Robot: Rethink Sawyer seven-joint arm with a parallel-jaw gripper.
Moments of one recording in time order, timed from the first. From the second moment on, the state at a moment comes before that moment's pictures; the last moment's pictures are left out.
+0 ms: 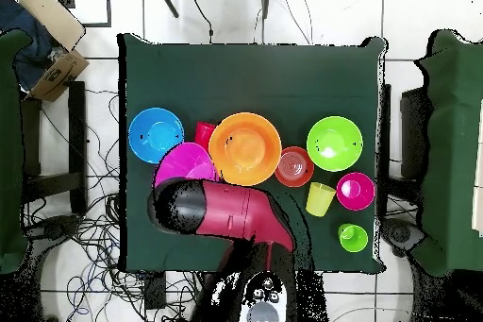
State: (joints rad) arm 0.01 -0.86 -0.17 1.88 0.05 0.67 1.91
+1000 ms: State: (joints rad) arm -0.06 -0.85 -0.16 1.86 0.05 0.67 1.91
